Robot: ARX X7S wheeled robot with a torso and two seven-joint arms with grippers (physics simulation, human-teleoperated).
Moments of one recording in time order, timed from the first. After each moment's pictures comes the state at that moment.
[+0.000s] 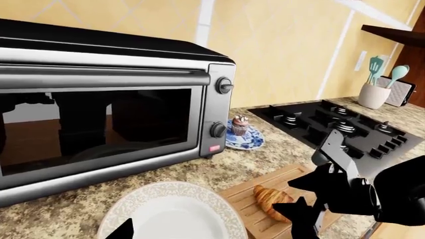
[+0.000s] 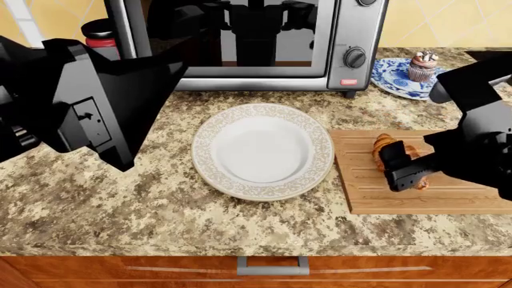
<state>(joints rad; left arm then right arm) -1.41 -0.92 0.27 0.49 -2.54 -0.91 -1.05 1.35 0.98 -0.68 -0.09 1.68 1.34 0.54</state>
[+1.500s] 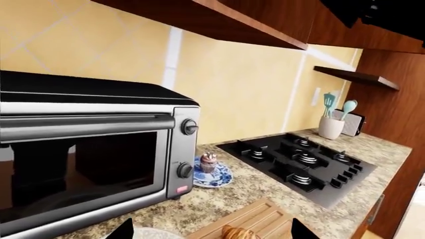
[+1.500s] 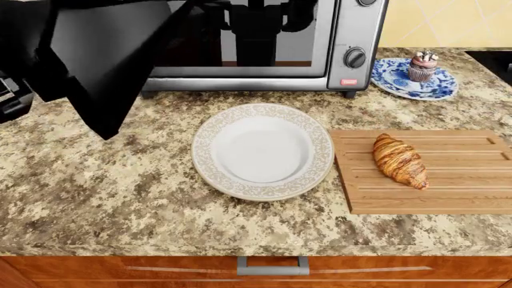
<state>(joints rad) -1.43 -0.85 0.20 0.49 -2.47 -0.86 -0.95 2.34 0.23 -0.14 0.53 0.39 1.53 -0.13</state>
